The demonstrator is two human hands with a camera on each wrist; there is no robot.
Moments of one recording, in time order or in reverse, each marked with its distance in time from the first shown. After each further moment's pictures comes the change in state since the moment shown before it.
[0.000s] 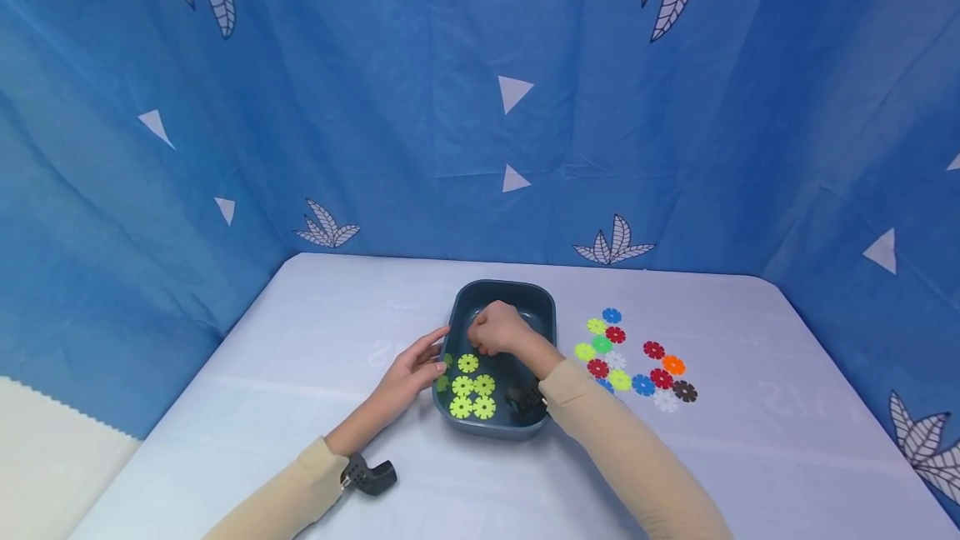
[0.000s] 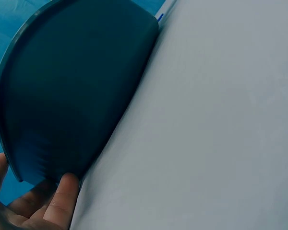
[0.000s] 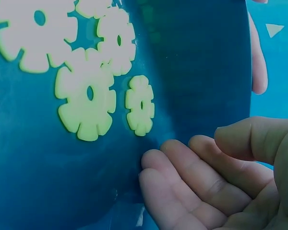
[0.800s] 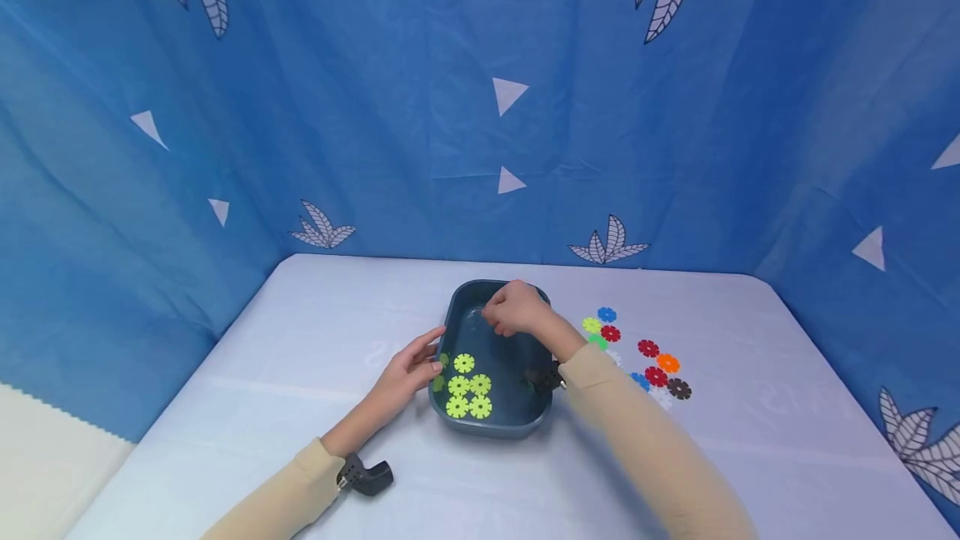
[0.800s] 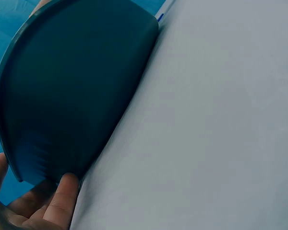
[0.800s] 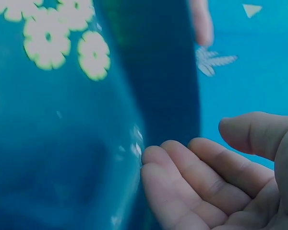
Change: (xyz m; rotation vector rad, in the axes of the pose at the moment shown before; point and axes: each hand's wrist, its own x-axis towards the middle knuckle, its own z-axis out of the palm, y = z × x) left_hand 0.002 -0.004 -0.001 -0.003 -0.004 -0.007; right_hand -0.015 -0.001 -0.045 -0.021 0.038 -0.047
